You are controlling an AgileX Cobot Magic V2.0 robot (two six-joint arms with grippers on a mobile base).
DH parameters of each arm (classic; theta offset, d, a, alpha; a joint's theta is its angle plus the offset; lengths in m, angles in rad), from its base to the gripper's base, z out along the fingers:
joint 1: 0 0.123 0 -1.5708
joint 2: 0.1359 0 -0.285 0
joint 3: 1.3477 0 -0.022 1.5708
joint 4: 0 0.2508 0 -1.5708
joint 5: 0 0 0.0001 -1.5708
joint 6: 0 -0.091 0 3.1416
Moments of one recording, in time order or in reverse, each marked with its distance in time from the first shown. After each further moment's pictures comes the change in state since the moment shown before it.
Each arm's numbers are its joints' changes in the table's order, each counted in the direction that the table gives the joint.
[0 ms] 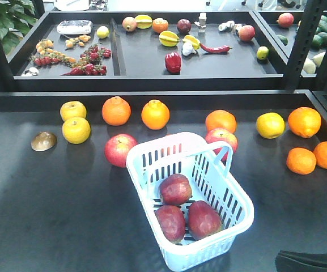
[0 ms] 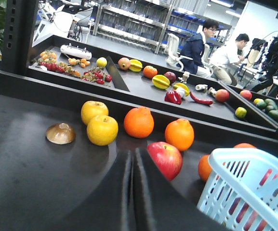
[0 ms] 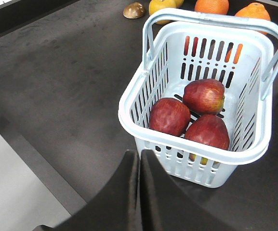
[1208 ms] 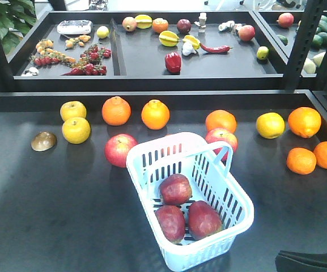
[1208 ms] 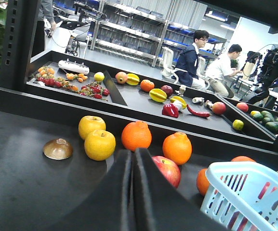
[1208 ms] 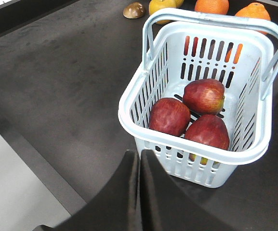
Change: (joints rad) left arm 0.000 0.000 0.000 0.007 -0.044 -0.006; right arm 0.000 0.000 0.000 0.000 0.000 0.000
